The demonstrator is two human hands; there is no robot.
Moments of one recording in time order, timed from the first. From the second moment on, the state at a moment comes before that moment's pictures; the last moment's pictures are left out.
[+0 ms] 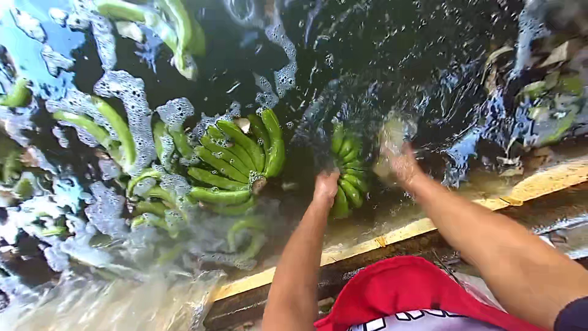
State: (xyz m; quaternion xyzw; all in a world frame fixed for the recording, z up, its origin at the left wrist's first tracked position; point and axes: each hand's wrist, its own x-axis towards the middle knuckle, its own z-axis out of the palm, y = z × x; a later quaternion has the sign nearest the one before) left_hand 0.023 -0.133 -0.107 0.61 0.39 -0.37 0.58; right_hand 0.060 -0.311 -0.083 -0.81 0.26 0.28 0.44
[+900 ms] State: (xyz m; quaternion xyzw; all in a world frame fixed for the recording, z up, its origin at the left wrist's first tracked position) left_hand 0.015 -0.121 -0.100 0.51 0.43 -0.25 0.70; right_hand 0.024 -0.480 0.030 -0.91 0.07 0.32 0.25
